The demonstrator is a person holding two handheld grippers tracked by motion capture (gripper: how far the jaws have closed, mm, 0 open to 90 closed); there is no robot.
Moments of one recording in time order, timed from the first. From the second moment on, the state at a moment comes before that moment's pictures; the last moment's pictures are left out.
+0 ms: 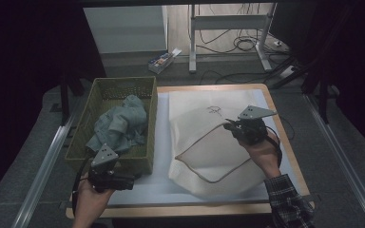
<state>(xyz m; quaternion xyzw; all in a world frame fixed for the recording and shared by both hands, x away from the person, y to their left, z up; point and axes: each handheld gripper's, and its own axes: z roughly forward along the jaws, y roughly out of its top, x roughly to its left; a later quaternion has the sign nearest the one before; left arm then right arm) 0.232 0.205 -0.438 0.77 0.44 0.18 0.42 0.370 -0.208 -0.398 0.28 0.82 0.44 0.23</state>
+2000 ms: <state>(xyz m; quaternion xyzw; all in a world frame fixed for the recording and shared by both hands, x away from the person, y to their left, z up) 0.350 0.233 -0.431 0.76 0.49 0.19 0.38 0.371 -0.208 -0.399 0.28 0.82 0.45 0.23</state>
